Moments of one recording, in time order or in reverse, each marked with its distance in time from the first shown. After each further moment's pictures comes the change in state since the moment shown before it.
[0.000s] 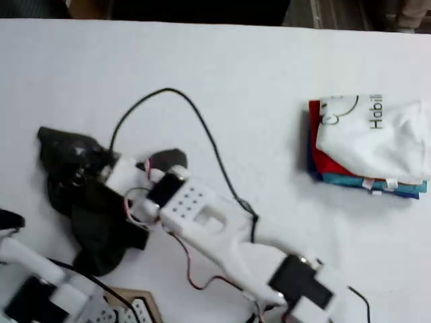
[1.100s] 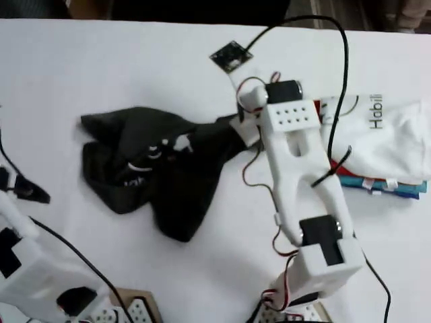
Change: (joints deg) left arm 15.0 21.1 -20.4 12.7 4.7; right arm 42.0 6.5 -25.7 20.4 12.9
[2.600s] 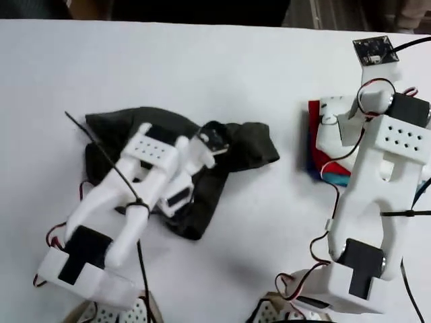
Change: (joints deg) left arm 68.5 -8.5 25.2 -5.6 14.4; right arm 31.7 -10.6 0.0 5.8 -0.1
